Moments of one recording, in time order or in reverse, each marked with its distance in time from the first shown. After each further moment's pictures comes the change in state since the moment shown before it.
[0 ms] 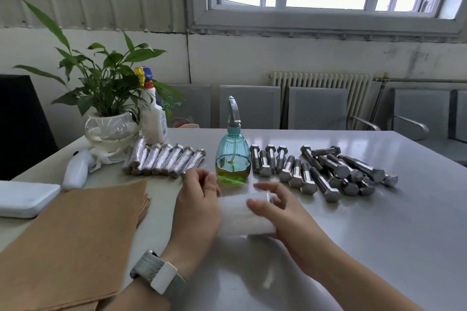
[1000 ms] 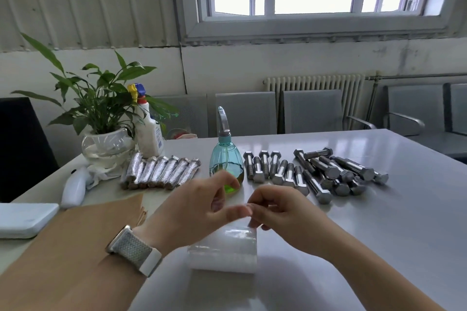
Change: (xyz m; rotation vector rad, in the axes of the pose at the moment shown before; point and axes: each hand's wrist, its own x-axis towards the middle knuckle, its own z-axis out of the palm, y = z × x) left_hand 0.030 0.023 -0.026 0.411 -0.603 0.630; right_hand -0.003 -0.031 -0.024 -0.571 -0.161 -0.356
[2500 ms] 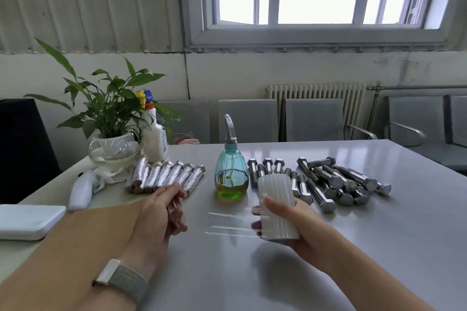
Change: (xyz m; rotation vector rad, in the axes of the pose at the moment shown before) left_hand -0.027 -0.038 0.005 -1.186 0.630 -0.762; right_hand 0.004 0.020 0.003 0.823 0.104 0.375
